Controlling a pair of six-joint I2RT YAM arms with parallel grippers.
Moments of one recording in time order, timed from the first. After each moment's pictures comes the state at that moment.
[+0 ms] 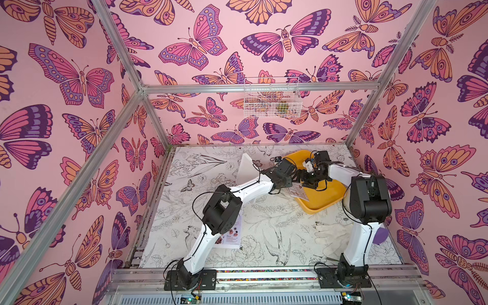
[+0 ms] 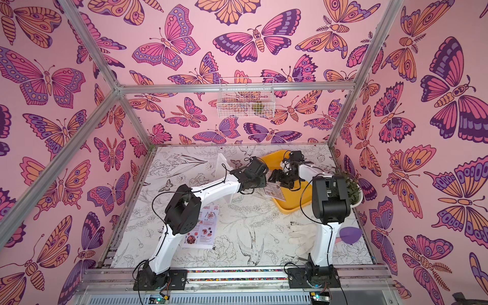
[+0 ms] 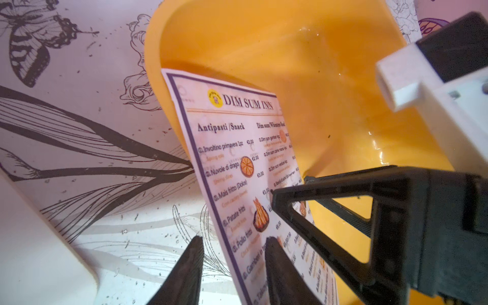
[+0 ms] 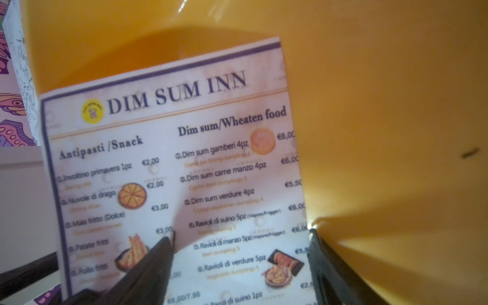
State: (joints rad) left arm -0.83 2.26 1.87 -0.47 -0.14 -0.75; right arm 0.08 2.01 1.37 -0.56 -0.50 0.29
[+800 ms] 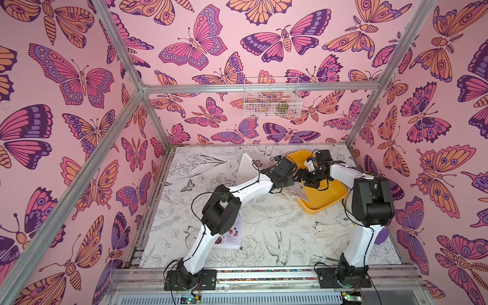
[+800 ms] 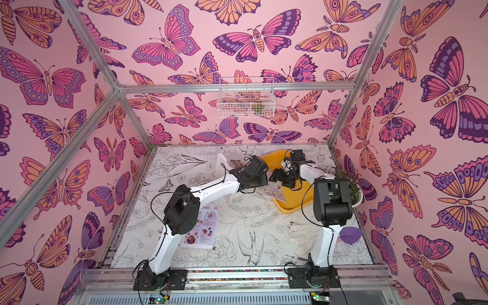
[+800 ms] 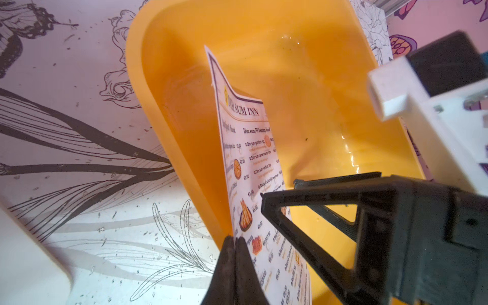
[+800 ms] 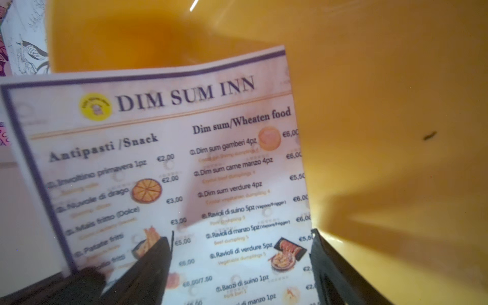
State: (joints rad) left arm -0.83 2.24 1.87 -0.44 -0.09 -0.80; right arm 0.07 1.95 1.36 -0.58 -0.47 0.29
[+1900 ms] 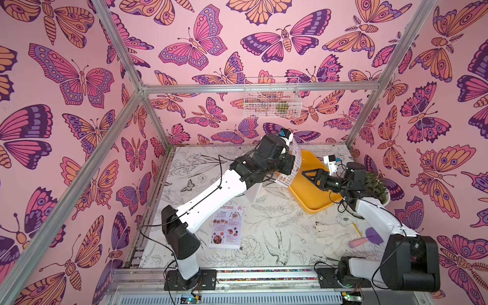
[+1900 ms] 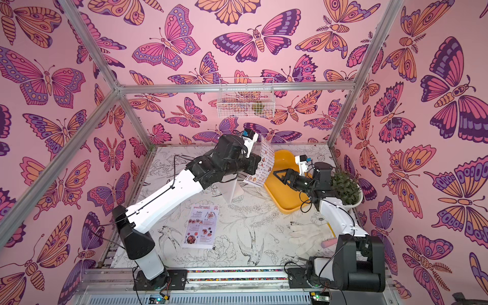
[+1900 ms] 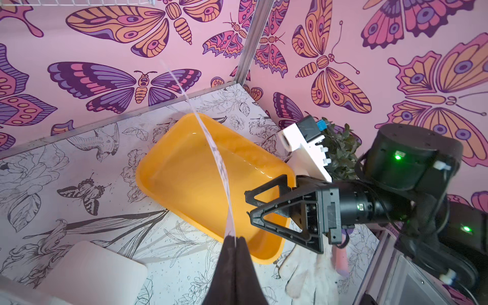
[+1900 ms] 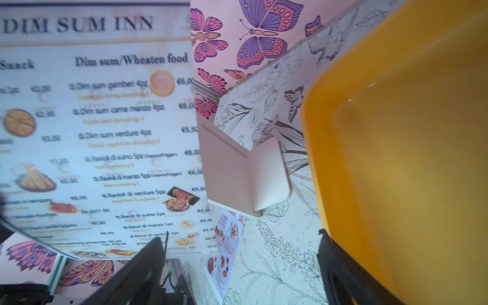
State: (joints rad) left arm -0.87 1.75 1.89 -0.62 0.00 -0.31; right arm -0.04 1.30 0.77 0.10 -0.96 0.64
